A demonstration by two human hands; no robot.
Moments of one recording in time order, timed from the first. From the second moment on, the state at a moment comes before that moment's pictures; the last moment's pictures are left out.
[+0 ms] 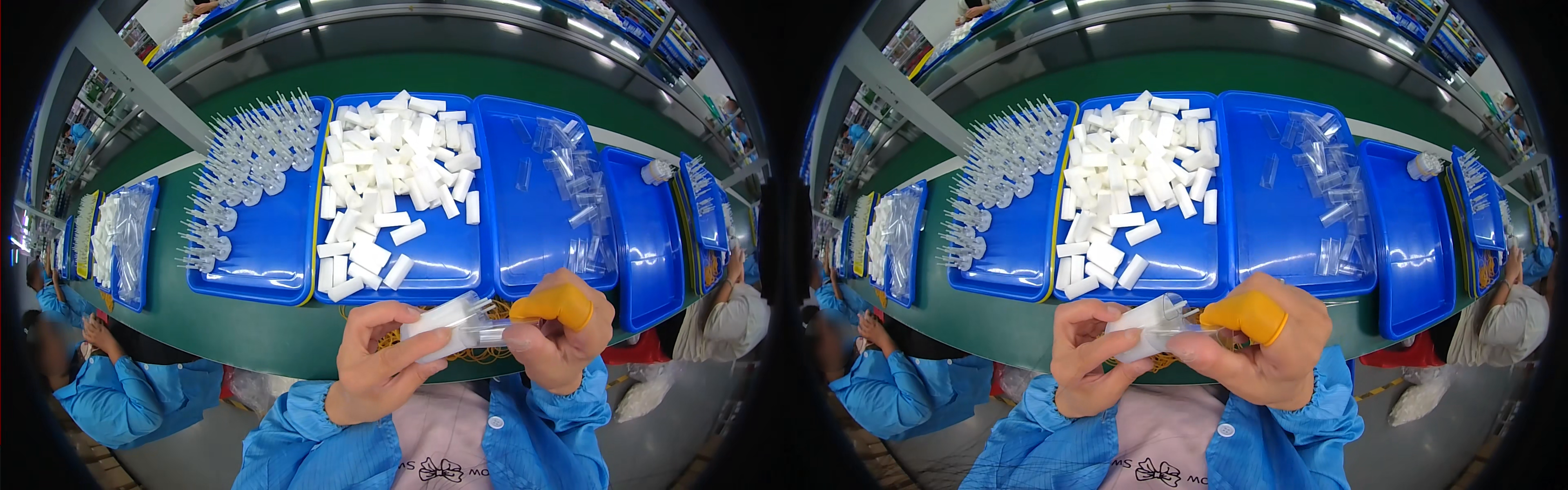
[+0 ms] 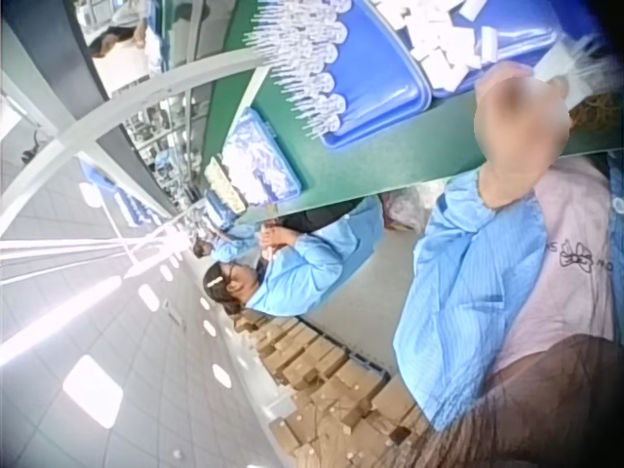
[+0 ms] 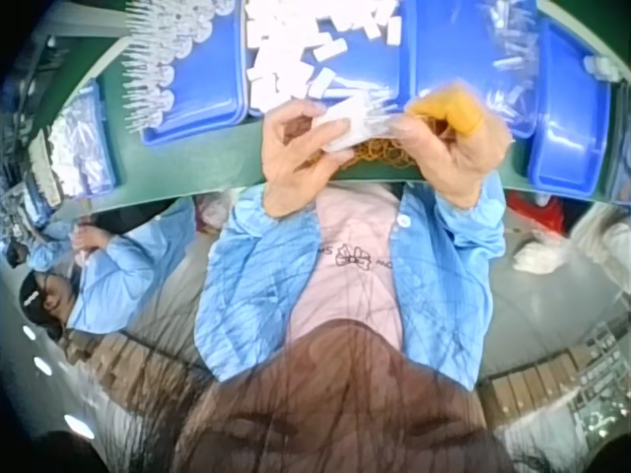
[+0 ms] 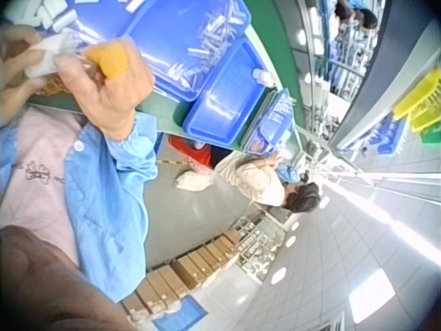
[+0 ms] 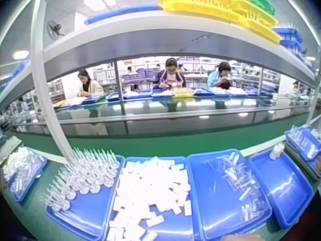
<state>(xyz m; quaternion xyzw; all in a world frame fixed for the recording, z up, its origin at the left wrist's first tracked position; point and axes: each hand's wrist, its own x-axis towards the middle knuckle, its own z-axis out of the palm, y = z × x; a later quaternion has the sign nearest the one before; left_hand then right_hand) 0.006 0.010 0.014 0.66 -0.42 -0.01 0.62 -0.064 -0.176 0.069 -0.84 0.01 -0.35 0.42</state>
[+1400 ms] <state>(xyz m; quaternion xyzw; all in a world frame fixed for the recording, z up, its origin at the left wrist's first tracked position) 0.010 0.014 0.008 0.20 -0.05 -0.64 0.74 -0.062 -0.156 0.058 -0.90 -0.14 -0.16 0.37</state>
